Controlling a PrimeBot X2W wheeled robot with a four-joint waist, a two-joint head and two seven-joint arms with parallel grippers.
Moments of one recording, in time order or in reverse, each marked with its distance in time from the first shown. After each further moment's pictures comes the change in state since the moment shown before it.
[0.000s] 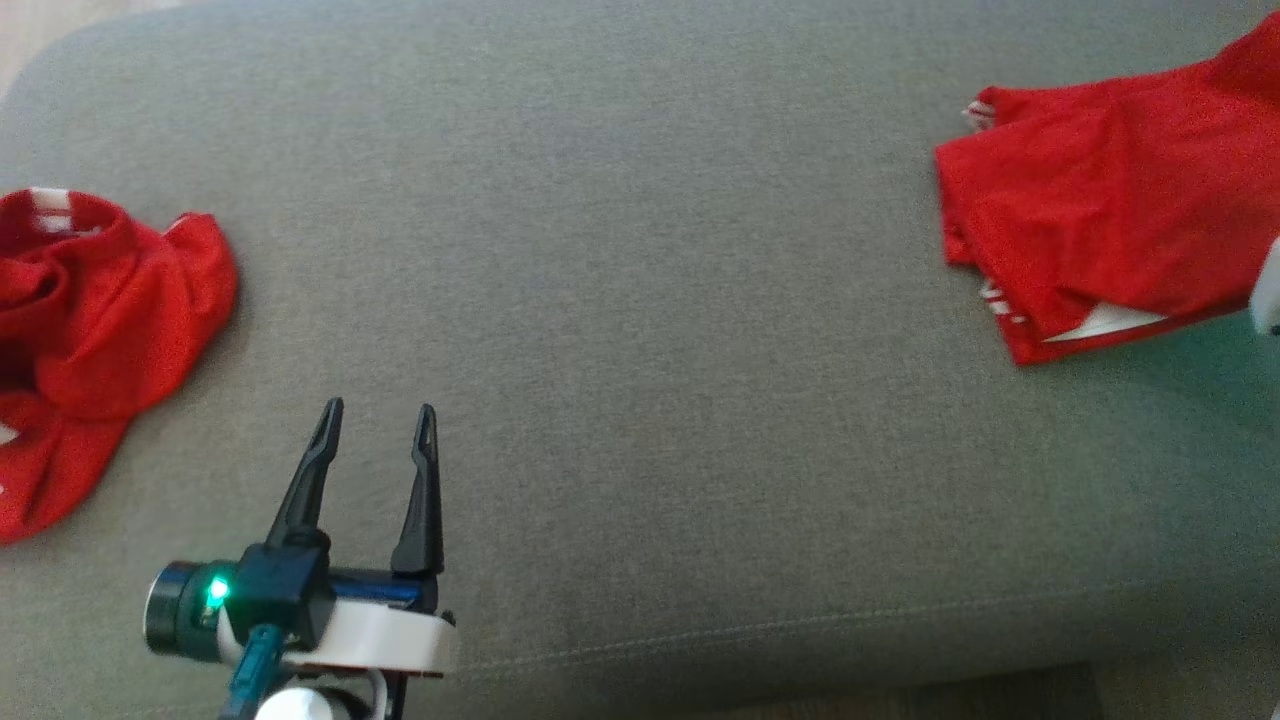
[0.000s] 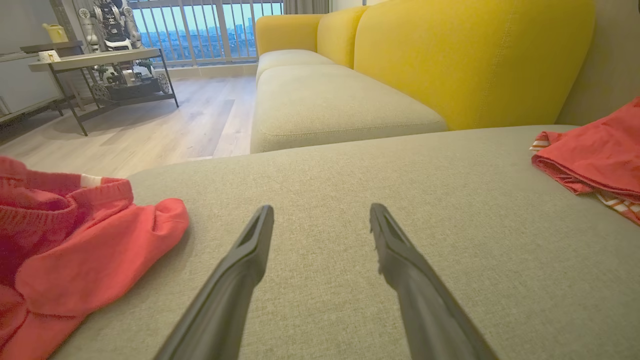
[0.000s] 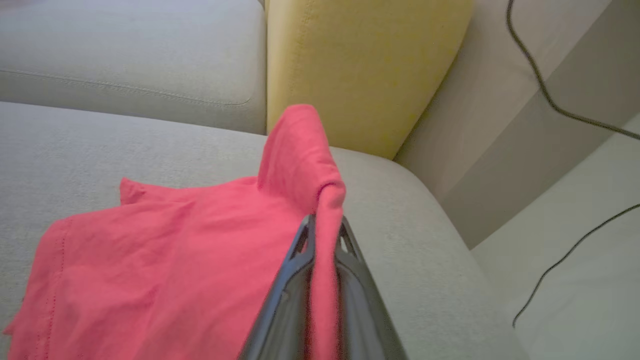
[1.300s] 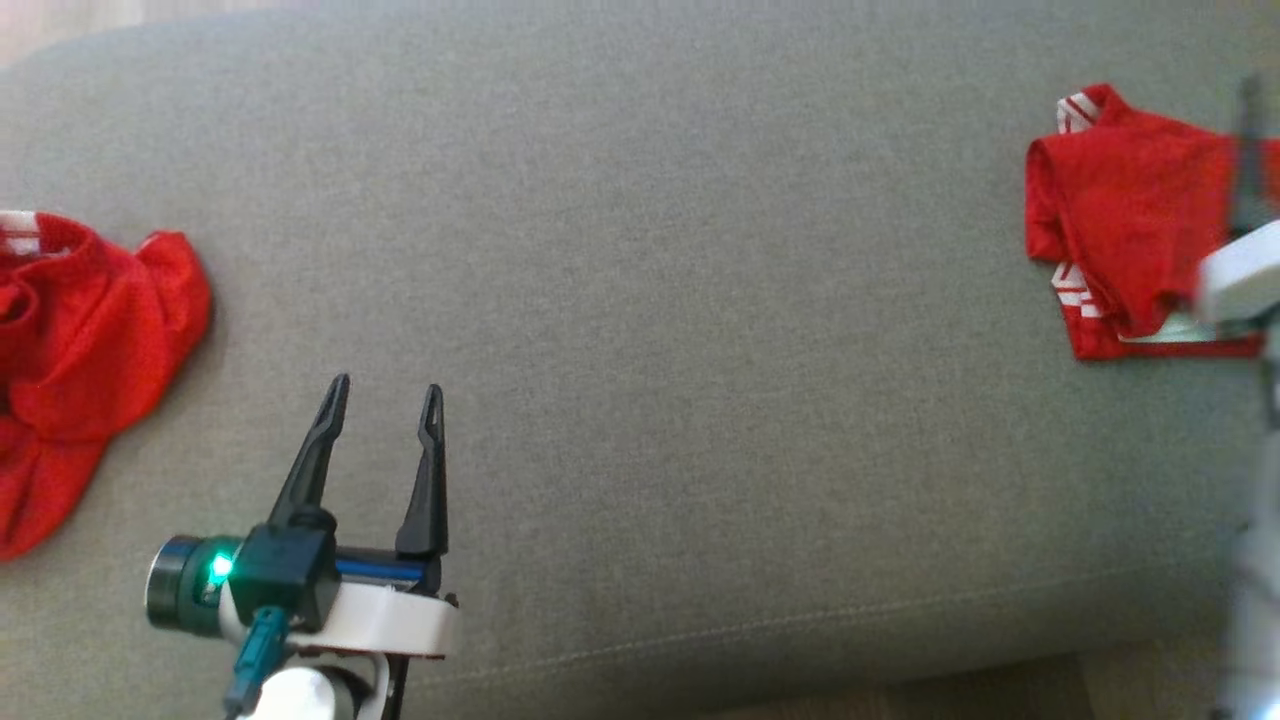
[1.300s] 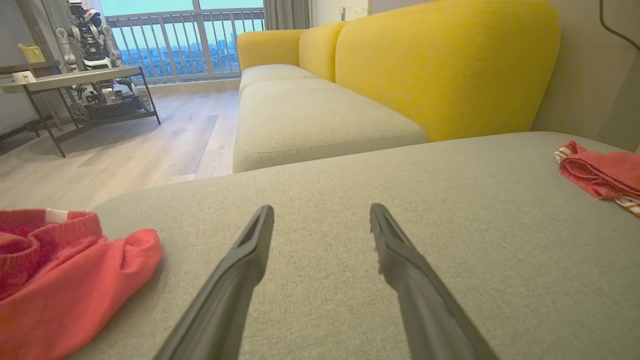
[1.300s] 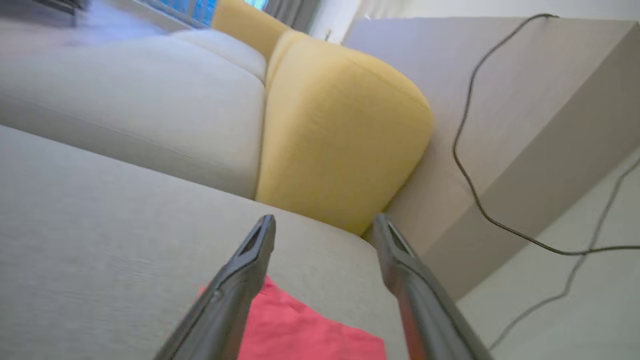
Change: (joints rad) left arm -0.038 0.016 -0.015 0.004 0.008 -0.002 0.000; right arm 0.138 0.138 -0.027 -0.429 -0.220 0.000 -0.040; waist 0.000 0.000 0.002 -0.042
